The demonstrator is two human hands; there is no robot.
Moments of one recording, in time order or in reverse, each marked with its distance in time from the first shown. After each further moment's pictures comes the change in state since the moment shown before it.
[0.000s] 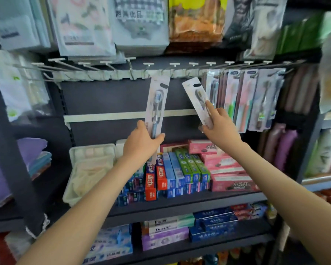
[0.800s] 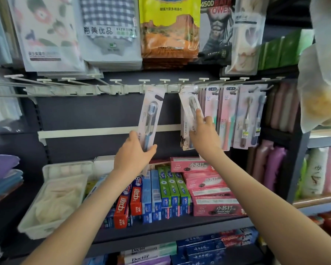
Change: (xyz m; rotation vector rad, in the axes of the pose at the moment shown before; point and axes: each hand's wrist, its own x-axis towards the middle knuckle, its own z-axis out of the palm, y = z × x) left_hand 0.027 0.050 0.049 0.072 0.092 0.024; right_hand 0.061 0.055 0.011 -0.135 0.066 0.121
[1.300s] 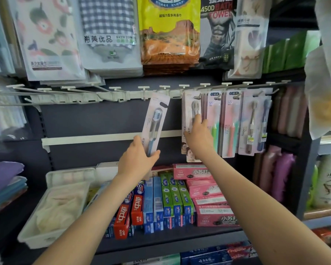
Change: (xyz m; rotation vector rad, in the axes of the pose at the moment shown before) left_hand 0.014 0.005 0.011 0.064 0.024 0.004; right_hand 0.033 -0.014 0.021 0.081 -0.010 0.099
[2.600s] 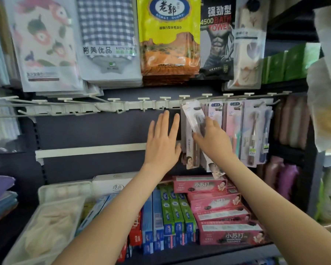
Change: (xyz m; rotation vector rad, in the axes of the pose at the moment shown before) left_hand 0.056 0.046 0.033 0.286 0.399 0.594; right_hand -0.003 0.006 -0.053 0.020 0.039 -0.163
